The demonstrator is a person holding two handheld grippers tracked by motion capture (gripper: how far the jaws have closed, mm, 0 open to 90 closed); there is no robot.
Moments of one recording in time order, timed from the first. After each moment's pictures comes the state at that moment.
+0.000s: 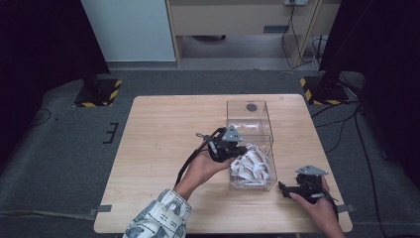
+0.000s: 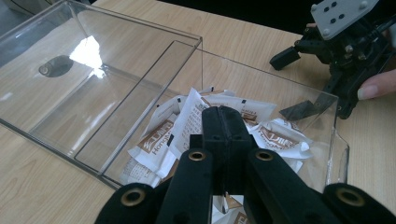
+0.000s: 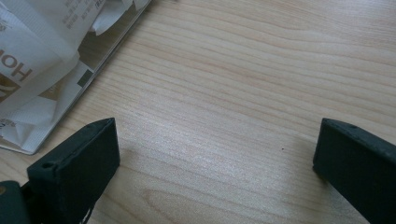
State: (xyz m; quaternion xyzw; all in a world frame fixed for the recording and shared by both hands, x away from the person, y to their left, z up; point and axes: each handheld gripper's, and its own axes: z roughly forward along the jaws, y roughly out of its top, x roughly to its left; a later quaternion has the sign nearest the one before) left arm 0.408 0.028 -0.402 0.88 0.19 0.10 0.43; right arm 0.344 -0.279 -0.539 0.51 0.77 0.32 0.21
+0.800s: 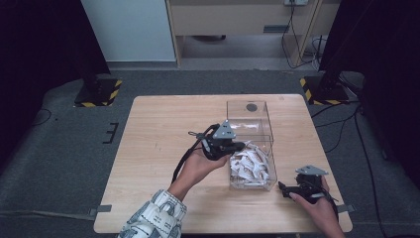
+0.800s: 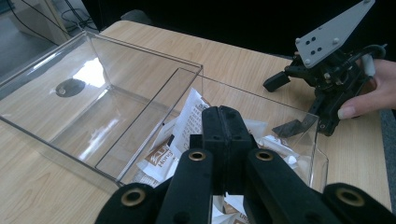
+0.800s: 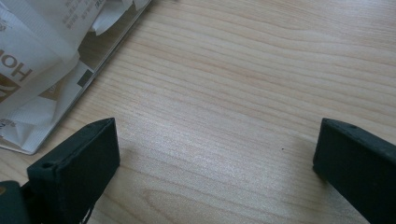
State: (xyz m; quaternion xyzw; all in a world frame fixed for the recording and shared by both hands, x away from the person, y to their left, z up) left arm 0.400 0.044 -0.384 0.86 0.19 0.10 0.47; right arm 0.344 -0.279 -0.539 0.51 0.77 0.32 0.21
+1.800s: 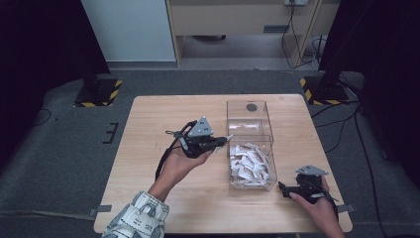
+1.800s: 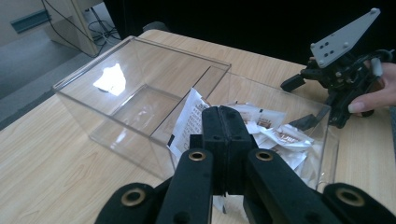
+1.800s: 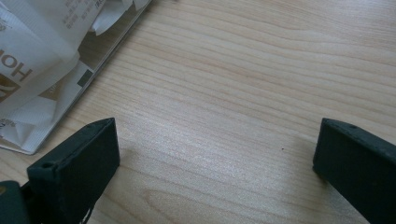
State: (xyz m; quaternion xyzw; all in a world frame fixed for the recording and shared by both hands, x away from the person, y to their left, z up) left arm 0.400 0.099 -0.373 0.84 0.21 0.13 0.48; right arm 0.344 -0.279 -0.539 0.51 0.77 0.32 0.21
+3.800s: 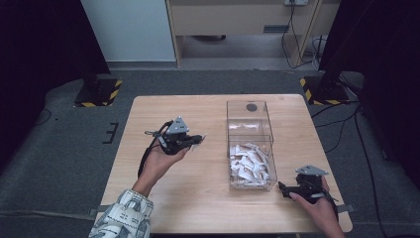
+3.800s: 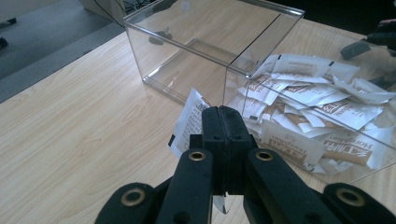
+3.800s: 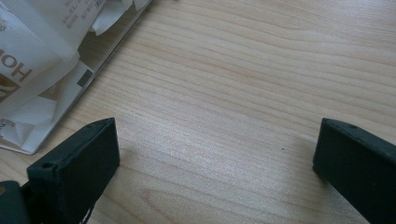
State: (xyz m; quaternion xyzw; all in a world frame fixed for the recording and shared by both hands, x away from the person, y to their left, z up) left arm 0.425 0.161 -0.410 0.84 0.27 0.15 0.44; right arm 0.344 -0.279 -0.539 0.51 0.77 0.32 0.21
